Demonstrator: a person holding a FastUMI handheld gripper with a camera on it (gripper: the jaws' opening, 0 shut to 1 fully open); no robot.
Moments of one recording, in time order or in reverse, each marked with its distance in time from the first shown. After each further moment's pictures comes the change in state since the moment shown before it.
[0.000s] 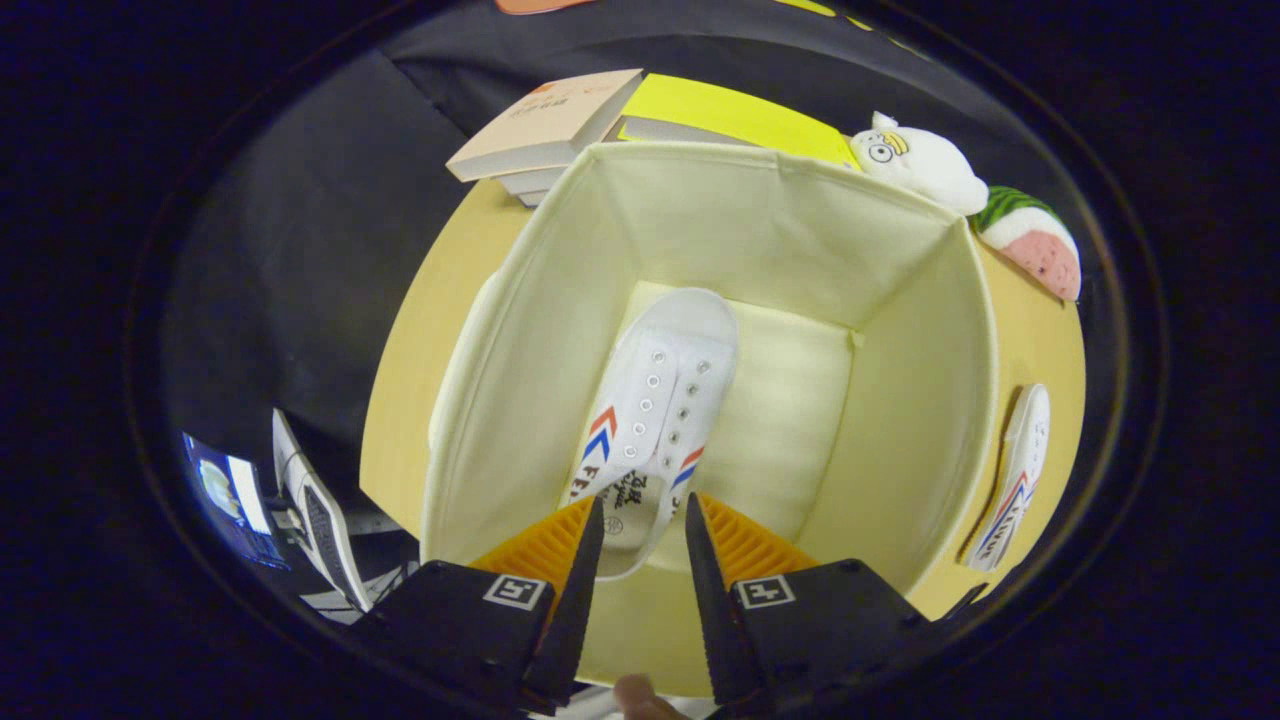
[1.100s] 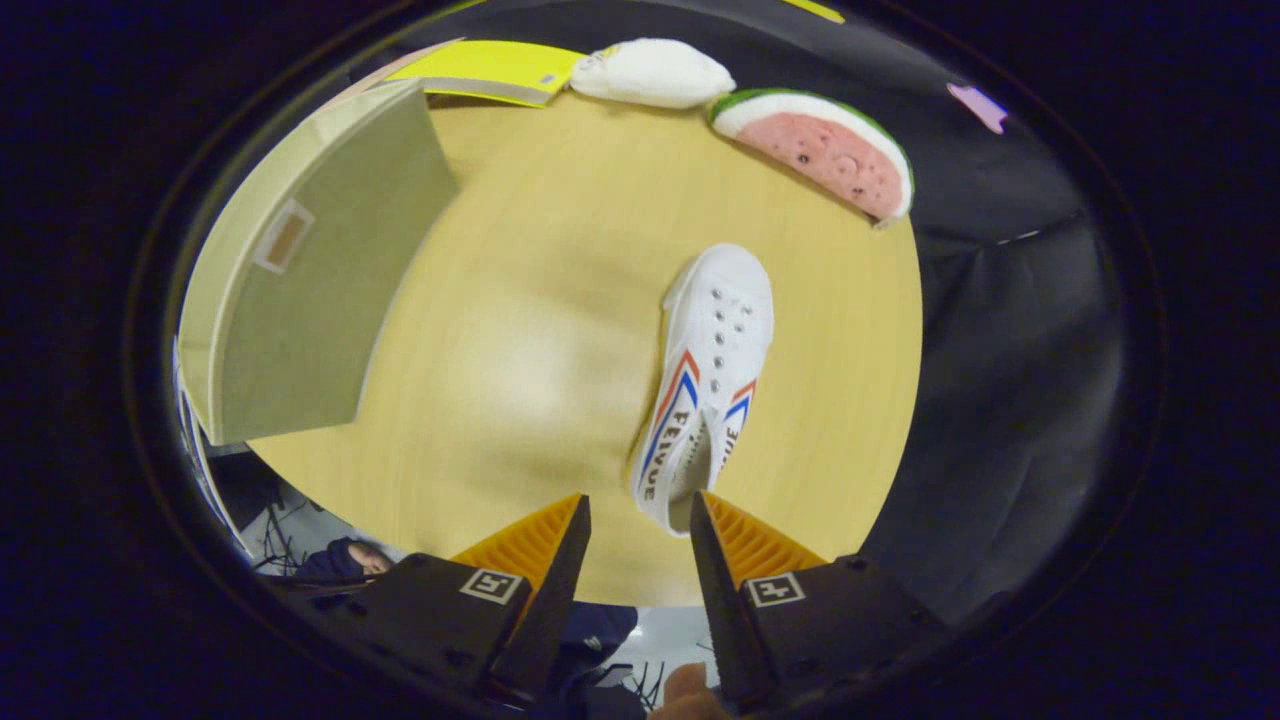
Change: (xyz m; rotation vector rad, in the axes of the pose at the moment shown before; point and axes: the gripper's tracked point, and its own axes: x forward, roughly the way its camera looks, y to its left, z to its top) arm -0.047 -0.327 -0.126 0.052 0.196 -0.387
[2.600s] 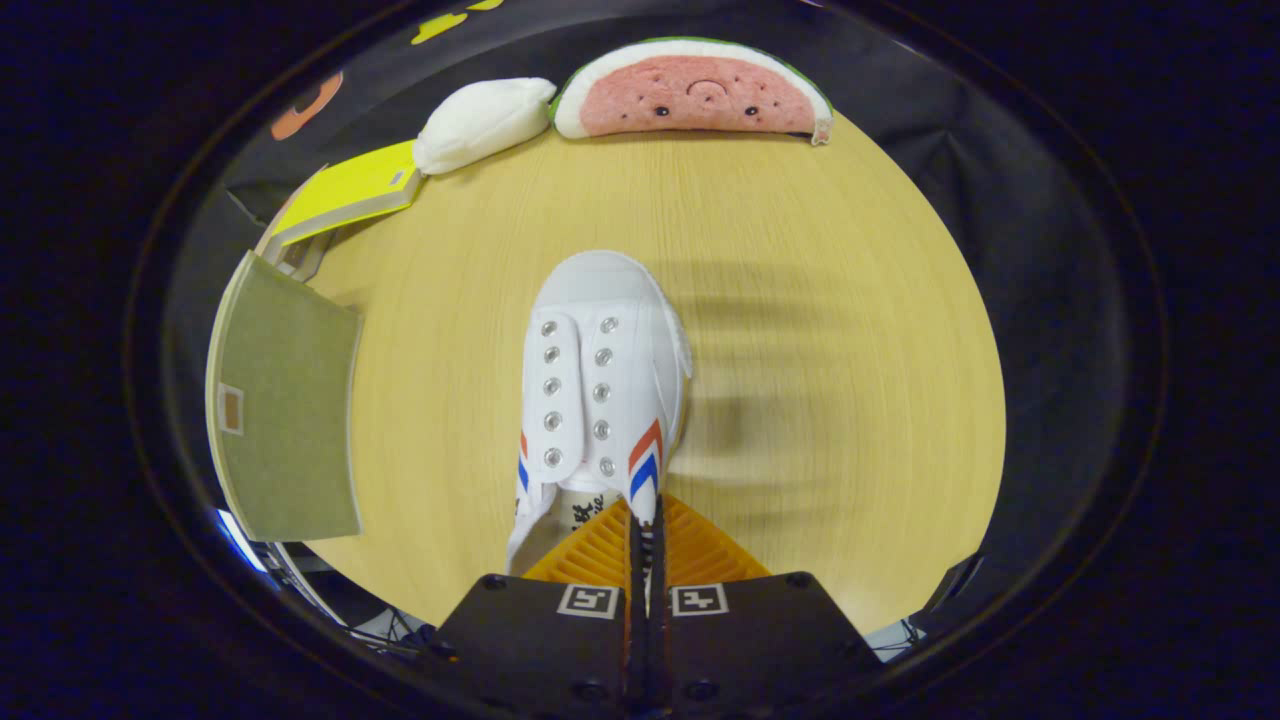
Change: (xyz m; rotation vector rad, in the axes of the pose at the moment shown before) arm 0.059 -0.039 0.047 0.348 -0.178 0.357
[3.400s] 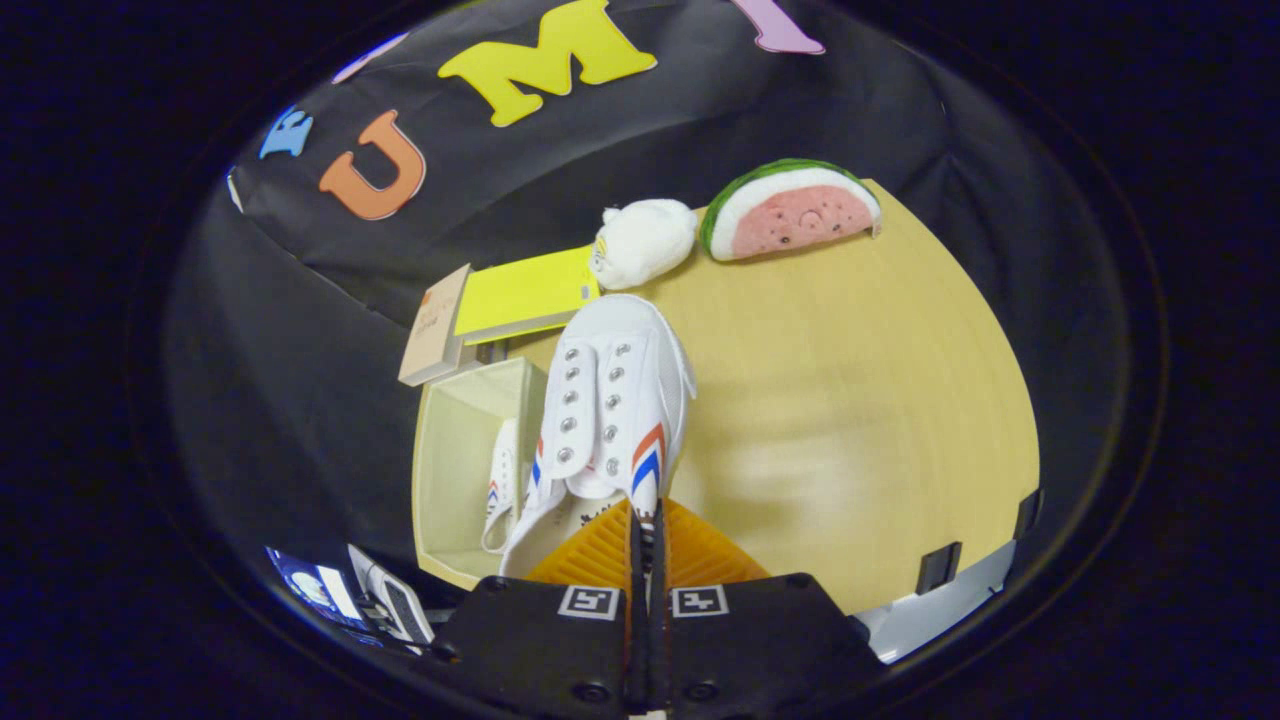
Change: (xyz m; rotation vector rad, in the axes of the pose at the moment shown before) arm -0.155 0.181 0.012 0.062 -0.209 0.268
